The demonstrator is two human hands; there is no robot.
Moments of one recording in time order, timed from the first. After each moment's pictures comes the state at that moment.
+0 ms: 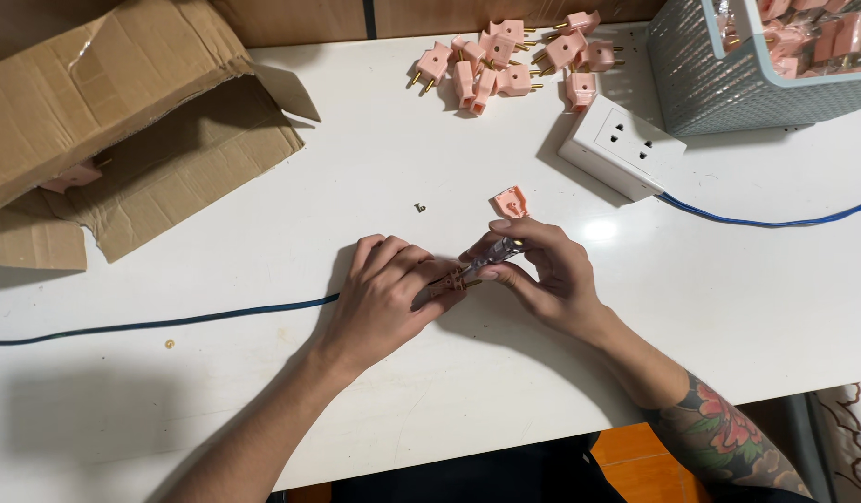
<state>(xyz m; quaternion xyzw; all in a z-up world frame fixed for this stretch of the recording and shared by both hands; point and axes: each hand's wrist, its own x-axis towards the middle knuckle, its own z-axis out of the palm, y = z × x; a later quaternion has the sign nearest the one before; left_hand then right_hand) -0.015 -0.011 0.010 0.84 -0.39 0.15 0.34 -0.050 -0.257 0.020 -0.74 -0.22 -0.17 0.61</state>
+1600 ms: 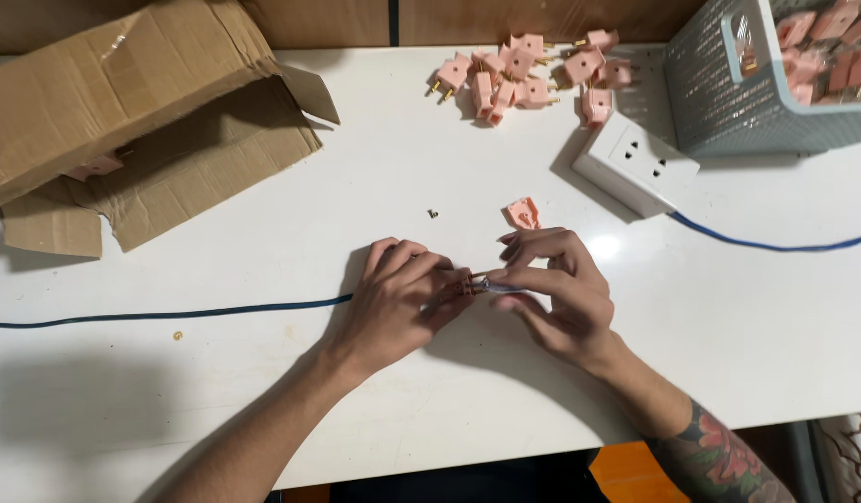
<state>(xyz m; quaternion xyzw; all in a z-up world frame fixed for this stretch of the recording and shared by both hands) -0.018 -0.011 -0.002 0.85 -0.37 0.08 0.37 -0.055 -0.252 0.045 -0.74 -0.30 -0.26 0.54</state>
